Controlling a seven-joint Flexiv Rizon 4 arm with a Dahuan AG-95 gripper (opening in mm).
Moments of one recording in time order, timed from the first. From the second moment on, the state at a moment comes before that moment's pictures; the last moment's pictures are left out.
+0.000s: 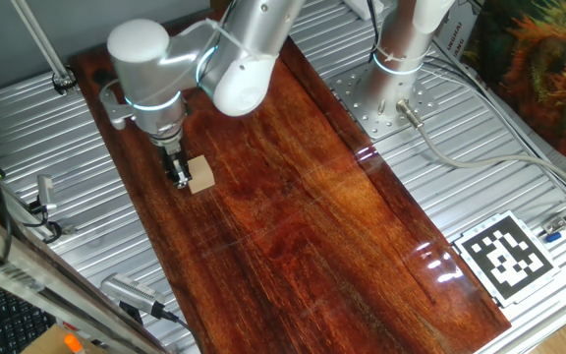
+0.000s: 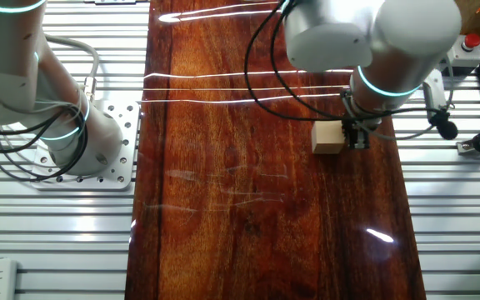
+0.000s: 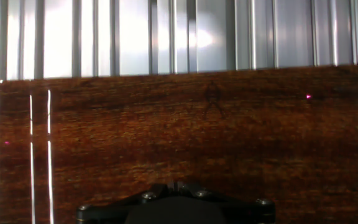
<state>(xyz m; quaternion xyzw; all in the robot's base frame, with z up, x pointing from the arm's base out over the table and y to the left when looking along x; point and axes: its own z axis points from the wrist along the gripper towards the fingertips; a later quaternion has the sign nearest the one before) 0.597 0.013 0.027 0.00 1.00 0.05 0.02</state>
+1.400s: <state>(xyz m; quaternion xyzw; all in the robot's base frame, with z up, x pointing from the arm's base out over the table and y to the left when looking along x) 0.566 0.020 0.011 0.00 1.00 0.04 0.02</state>
